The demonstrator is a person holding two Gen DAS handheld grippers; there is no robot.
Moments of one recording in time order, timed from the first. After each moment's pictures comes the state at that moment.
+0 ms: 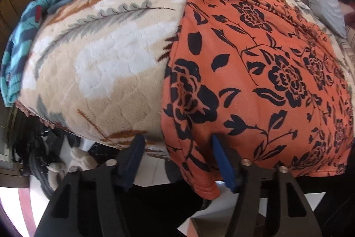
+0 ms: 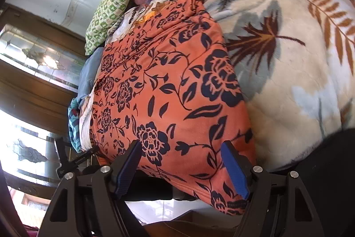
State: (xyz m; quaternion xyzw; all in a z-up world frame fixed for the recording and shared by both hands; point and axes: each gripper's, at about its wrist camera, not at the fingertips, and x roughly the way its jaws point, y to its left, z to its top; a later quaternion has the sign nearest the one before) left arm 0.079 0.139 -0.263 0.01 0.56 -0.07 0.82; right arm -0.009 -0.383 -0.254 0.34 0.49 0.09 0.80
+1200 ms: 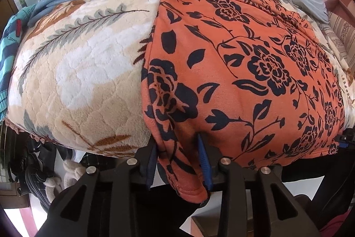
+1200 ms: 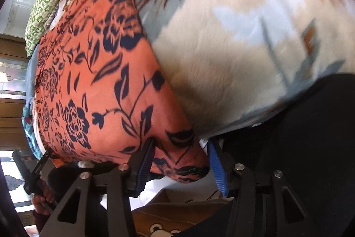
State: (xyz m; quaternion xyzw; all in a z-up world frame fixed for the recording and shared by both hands) left arm 0.072 0.127 -0.262 0.04 0.56 -0.13 0.82; right arm -0.028 -0.398 -0.323 0.34 0.61 -0.05 0.72
